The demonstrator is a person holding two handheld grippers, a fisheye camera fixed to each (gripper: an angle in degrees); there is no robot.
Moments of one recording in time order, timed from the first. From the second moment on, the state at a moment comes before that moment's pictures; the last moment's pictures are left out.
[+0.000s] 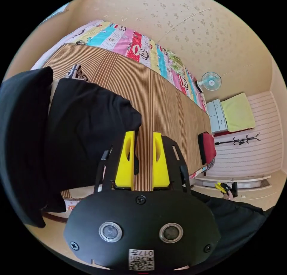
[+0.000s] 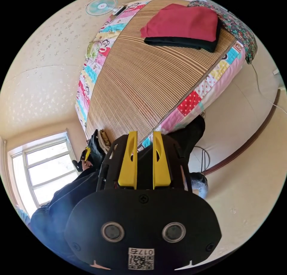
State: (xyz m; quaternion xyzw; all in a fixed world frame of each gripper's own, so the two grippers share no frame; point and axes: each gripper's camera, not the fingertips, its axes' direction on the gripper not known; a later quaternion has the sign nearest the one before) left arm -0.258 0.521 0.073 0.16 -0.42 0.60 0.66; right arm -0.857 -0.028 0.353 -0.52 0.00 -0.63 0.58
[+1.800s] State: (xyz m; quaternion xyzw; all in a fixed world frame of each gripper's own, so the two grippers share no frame) left arm -0.444 0.801 0.142 0.01 -0.14 0.83 0.54; right arm -1.020 0.179 0.217 -0.83 -0.52 -0.19 0.00
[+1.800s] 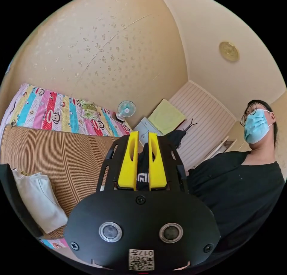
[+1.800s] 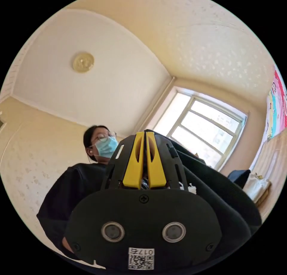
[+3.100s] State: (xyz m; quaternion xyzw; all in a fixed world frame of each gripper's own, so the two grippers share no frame) left arm -0.608 0.915 0.432 -0.24 -0.28 0.91 0.20; right arm -0.975 0.229 0.102 -0.82 -0.42 -0.27 -0.30
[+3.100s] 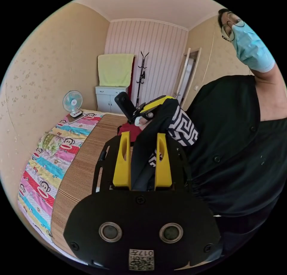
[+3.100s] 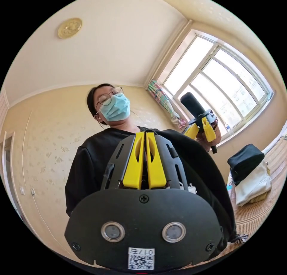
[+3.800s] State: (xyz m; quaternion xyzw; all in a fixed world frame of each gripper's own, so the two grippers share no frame) left arm -0.551 0.944 0.373 -0.11 -0.03 0.93 0.35; right arm -0.955 0.188 0.125 -0.76 -0.47 -0.45 0.02
